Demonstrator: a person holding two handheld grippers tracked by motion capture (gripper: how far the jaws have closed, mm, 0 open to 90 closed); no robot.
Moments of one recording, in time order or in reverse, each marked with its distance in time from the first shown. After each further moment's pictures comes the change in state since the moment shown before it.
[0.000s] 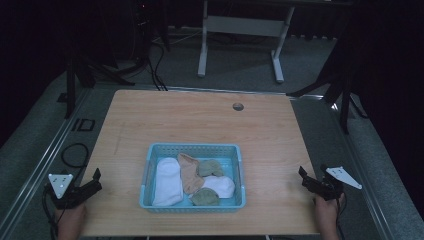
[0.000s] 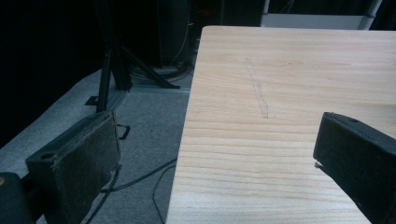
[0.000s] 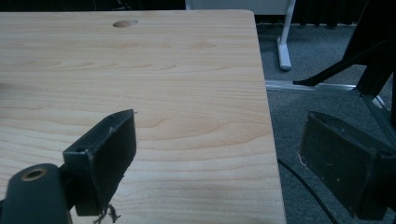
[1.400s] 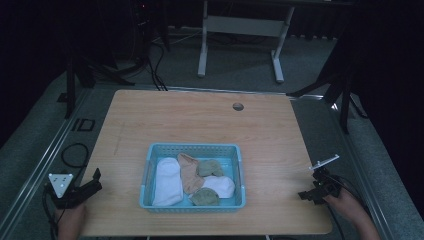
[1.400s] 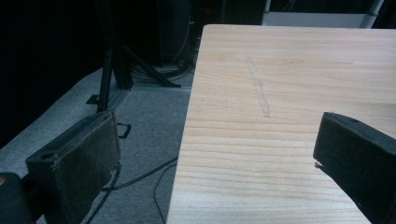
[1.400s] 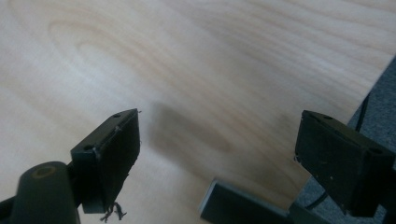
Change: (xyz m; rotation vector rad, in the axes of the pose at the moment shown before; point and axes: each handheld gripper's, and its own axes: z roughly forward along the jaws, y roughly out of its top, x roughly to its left) left arm 0.000 0.000 0.001 0.006 0.004 0.000; right arm 0.001 0.039 0.009 0.887 0.307 -0.289
